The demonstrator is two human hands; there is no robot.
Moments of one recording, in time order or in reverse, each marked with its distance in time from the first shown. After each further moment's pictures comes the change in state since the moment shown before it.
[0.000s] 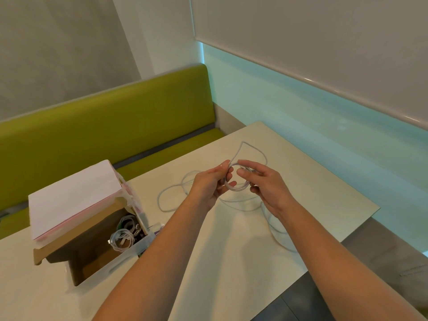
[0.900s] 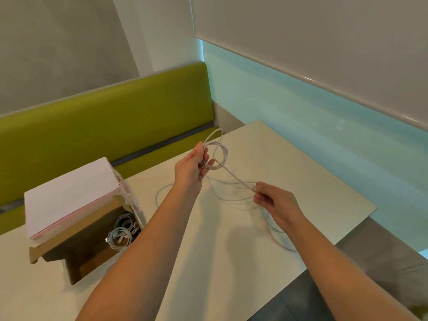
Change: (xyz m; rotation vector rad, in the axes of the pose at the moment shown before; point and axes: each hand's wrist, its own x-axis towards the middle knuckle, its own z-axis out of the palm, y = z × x) left_hand 0.015 0.028 -0.014 -0.233 0.152 0.190; right_hand -0.006 0.045 -0.031 0.311 0.210 0.195
